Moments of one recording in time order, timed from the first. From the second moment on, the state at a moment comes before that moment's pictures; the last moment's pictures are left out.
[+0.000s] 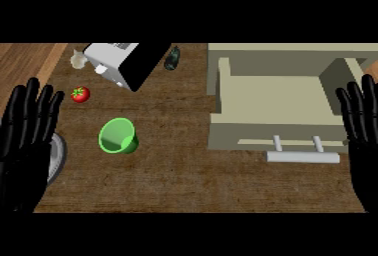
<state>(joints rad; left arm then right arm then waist) 0.00 0.10 -0.02 -2.10 0.02 0.01 0.02 -0.02 -0.12 0.00 -2.10 0.01 -0.01 0.01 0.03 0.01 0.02</state>
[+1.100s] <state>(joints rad) 0.02 0.15 0.08 -1.77 0.38 -0.31 -0.03 -0.02 -0.14 -0.02 -2.02 0.02 0.07 0.01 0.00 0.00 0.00</state>
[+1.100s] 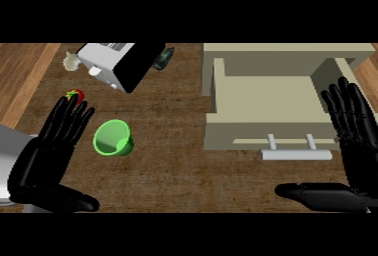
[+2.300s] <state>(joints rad) -0.22 0.24 0.23 -0.83 0.08 -0.32 -0.58 -0.04 -0.14 -0.08 -1.98 0.01 0.12 -0.03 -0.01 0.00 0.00</state>
